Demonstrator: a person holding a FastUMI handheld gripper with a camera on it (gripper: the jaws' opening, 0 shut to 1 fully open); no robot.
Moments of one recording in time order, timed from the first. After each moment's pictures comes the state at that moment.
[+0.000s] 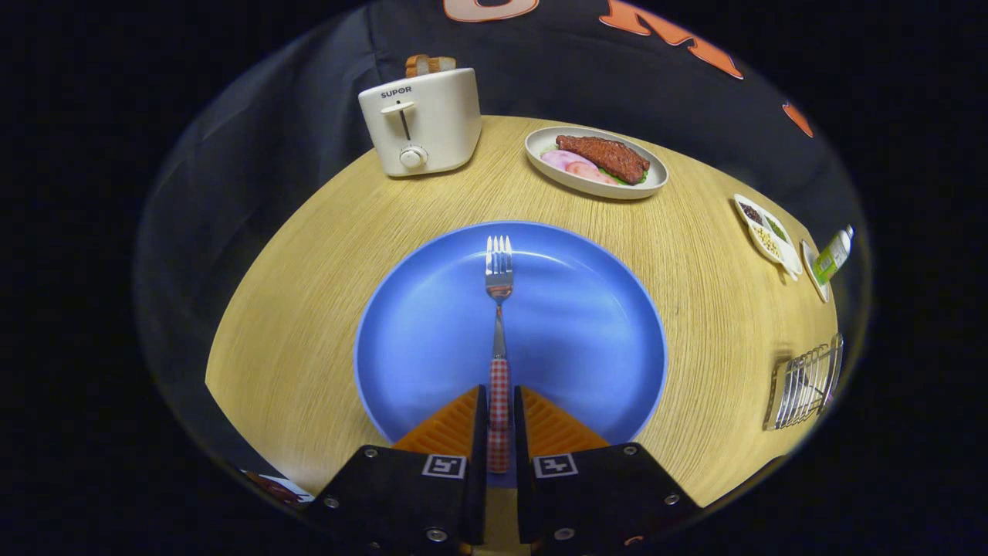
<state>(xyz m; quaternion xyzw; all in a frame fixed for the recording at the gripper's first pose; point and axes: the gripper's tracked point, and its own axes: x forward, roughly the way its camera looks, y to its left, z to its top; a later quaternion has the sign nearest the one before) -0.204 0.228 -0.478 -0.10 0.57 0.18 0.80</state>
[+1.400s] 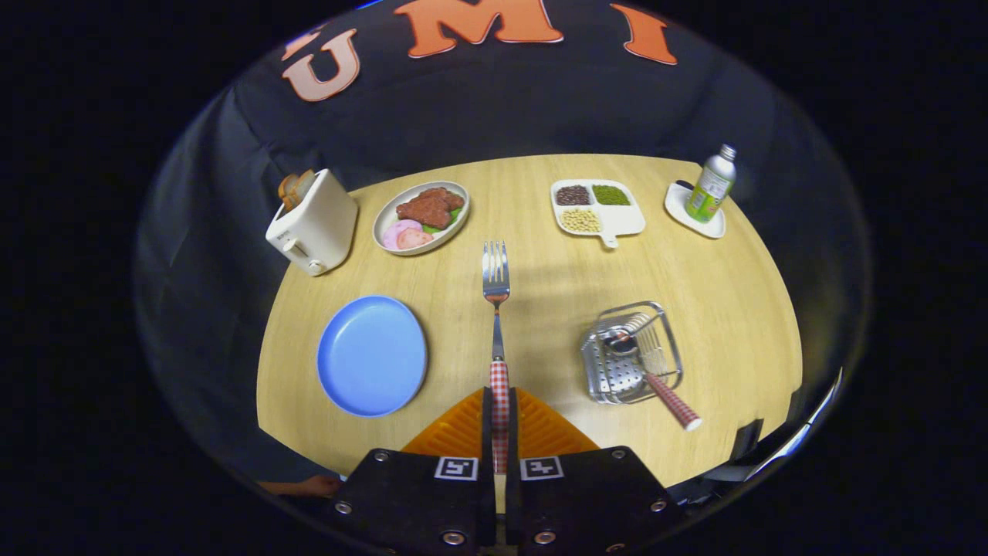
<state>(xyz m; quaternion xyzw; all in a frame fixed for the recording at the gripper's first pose) -0.169 0.003 -0.333 0.02 0.60 0.04 0.80</state>
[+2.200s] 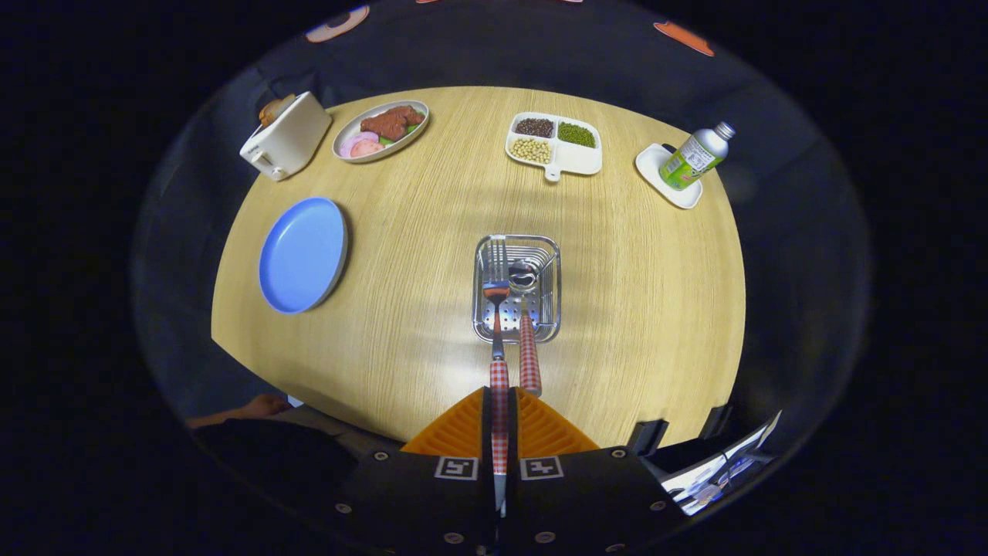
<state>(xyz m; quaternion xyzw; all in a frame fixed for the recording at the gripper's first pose) -0.208 -0.096 -0.324 -0.11 0.72 0.09 0.68</state>
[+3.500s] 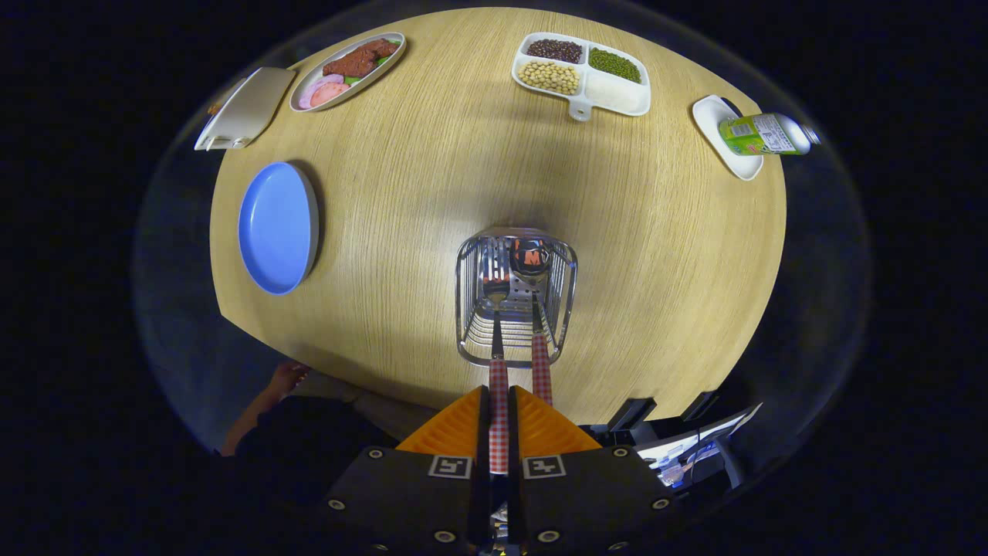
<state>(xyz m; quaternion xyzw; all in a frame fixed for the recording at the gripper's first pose) -0.175 -0.091 -0.350 -0.09 0.85 0.09 0.51</state>
